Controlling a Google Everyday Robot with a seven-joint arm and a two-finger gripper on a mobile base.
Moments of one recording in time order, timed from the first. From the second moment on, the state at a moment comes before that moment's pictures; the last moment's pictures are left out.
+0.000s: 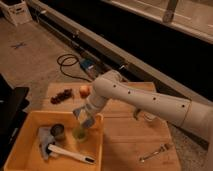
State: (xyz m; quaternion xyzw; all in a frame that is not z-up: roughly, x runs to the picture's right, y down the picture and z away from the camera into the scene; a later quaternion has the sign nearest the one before) arm -0.093 0.144 0.710 0.05 -0.43 -0.80 0.43
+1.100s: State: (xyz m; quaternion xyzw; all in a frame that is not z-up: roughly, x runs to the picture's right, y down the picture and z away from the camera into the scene) arm -0.153 0.195 0.707 0.01 -0.44 -0.82 0.35
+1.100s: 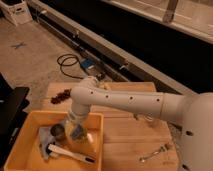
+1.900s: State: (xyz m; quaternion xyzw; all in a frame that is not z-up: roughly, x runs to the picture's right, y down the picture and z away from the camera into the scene) arm -0.127 0.210 0.701 -0.02 -0.45 -0.81 0.38
